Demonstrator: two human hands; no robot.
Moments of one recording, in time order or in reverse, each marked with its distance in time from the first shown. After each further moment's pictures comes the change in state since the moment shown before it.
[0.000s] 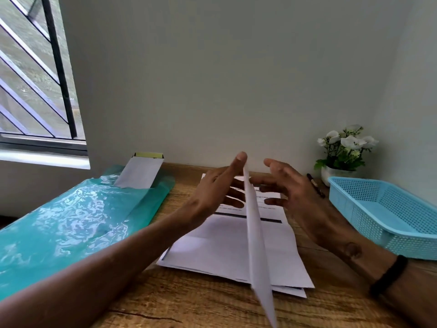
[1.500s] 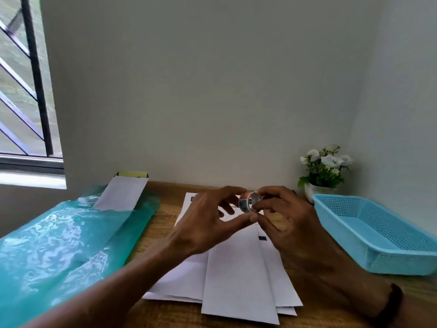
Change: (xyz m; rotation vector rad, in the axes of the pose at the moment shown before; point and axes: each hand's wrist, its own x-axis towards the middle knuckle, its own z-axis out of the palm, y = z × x) left_hand -0.008 -0.004 -0.003 0.578 0.014 0.490; right_hand -0.021 0.002 -0.007 -0.947 0.290 -0.748
